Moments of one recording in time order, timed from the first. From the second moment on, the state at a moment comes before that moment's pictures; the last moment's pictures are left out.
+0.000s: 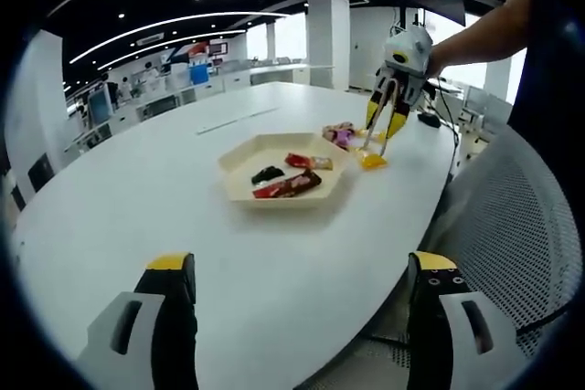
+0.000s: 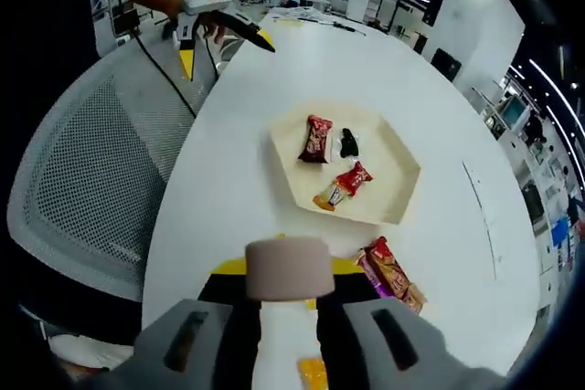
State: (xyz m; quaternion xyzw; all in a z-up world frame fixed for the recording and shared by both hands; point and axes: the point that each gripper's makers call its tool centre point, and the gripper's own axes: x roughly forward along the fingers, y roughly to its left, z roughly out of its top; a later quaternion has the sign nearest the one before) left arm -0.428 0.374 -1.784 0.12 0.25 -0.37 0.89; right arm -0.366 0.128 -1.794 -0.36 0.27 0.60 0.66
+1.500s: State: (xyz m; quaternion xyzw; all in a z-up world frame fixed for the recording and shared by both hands) left arm -0.428 0.374 -1.785 0.12 0.25 -0.37 0.88; right arm -0.370 0.123 -1.793 -0.31 0.29 0.51 0.75
